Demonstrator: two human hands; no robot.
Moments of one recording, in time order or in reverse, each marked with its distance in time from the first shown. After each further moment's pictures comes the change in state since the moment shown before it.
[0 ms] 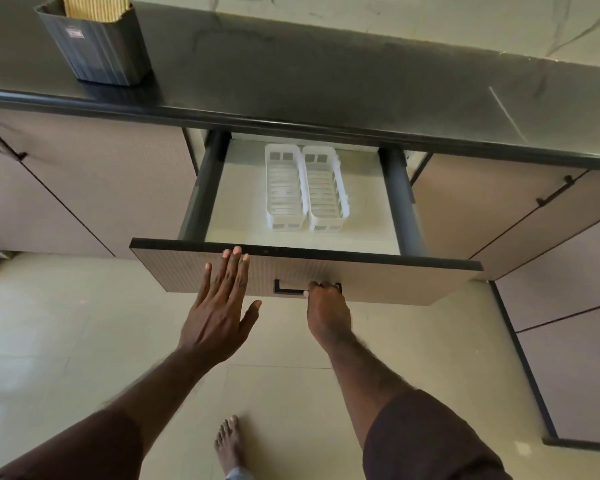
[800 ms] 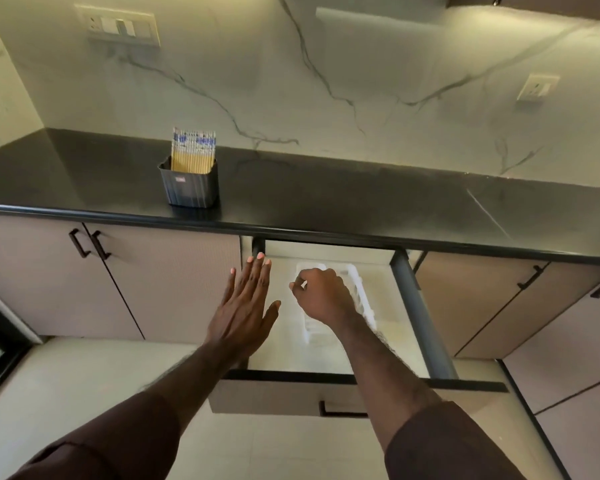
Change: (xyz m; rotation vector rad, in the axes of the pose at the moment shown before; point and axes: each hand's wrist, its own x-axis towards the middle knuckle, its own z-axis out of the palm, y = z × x) left_hand 0.044 -0.050 -0.183 0.000 0.118 0.029; right_hand 0.028 -0.185 -0.178 0.141 0.151 -0.122
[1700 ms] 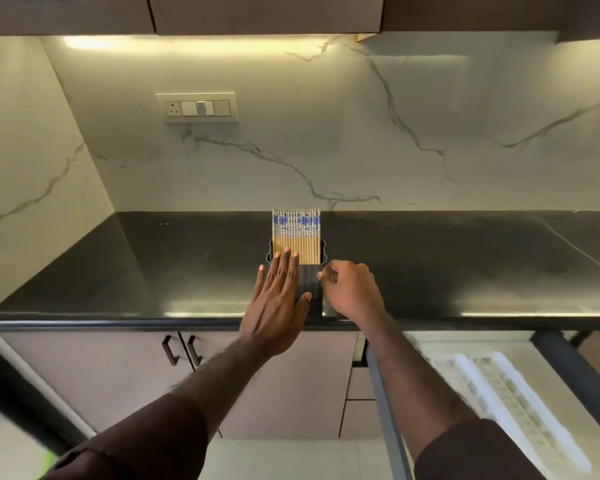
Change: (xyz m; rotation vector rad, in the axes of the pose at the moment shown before) left_hand 0.177 -0.316 -0.101 -0.107 0.093 0.075; right_hand 0.265 -0.245 0.078 0.145 0.205 -0.033
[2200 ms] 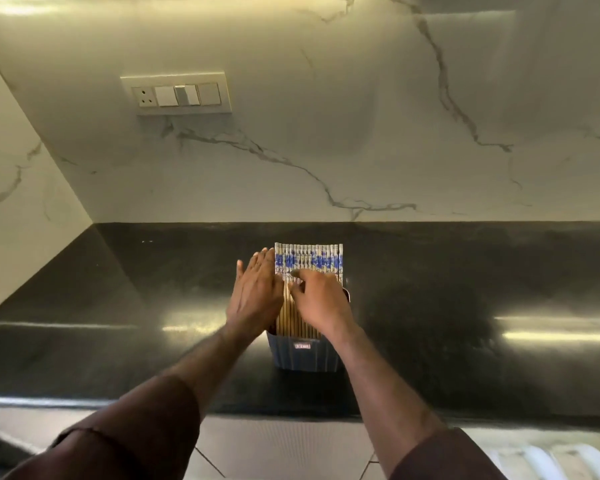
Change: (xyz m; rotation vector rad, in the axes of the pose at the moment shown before) left_hand 0.201 -0.127 0.050 -0.099 0.014 -0.320; right_hand 0.198 0.001 0.107 0.135 -0.152 -0.076
